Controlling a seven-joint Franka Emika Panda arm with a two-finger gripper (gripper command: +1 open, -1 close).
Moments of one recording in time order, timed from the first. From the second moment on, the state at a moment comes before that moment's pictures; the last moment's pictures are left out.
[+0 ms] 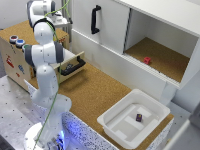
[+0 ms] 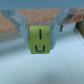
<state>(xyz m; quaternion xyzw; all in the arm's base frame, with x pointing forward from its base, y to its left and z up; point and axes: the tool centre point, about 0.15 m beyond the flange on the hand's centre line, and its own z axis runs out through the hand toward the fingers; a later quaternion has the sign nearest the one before) 0.332 0.302 0.446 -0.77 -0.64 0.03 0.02</state>
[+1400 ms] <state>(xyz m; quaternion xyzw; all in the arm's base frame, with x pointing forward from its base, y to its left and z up) 0.324 0.307 0.332 -0.72 -0.69 -0.08 0.04</state>
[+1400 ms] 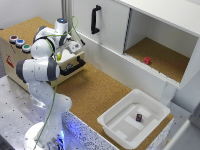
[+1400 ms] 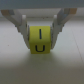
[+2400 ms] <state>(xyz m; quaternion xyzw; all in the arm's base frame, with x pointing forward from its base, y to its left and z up) 0.324 0.313 0.379 -0.75 -0.65 -0.06 0.04</state>
